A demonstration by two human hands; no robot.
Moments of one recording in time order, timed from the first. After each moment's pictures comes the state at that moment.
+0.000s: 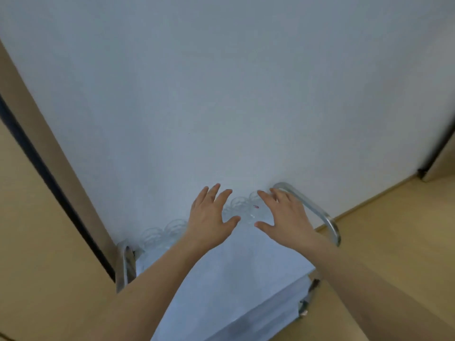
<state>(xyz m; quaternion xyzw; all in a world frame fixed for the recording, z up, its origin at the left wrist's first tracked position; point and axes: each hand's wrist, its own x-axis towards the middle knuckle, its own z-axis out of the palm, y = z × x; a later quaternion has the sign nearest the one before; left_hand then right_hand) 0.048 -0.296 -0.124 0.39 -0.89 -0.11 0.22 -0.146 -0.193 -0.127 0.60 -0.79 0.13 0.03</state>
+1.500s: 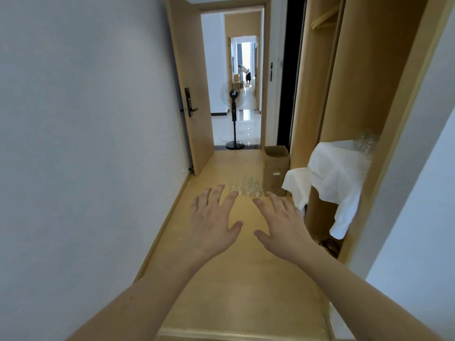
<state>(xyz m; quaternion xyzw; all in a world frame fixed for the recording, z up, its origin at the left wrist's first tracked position) -0.672 0.095 -0.084 -0.11 -0.97 -0.06 0.19 -0.674 0.289 -0.095 0.15 -0.98 0.10 0.12</state>
